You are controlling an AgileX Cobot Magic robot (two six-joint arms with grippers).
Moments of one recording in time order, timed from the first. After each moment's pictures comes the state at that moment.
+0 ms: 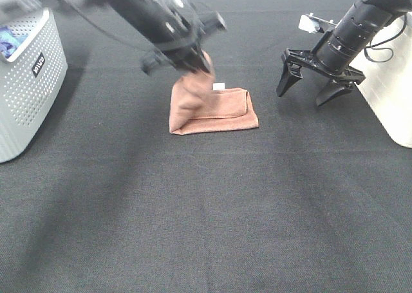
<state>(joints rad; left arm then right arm) -0.40 2.51 -2.25 -0.55 0.87 -0.27 0.04 2.36 -1.92 0.36 1.02 -0.18</state>
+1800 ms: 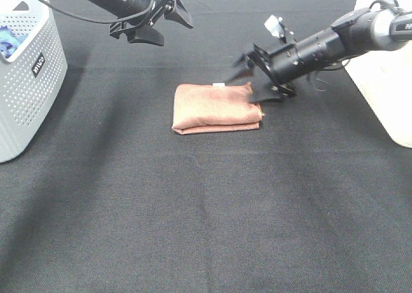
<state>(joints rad) -0.23 2.45 -2.25 -0.73 0.85 0.11 0.08 2.51 -1.92 0.99 0.92 -0.60</state>
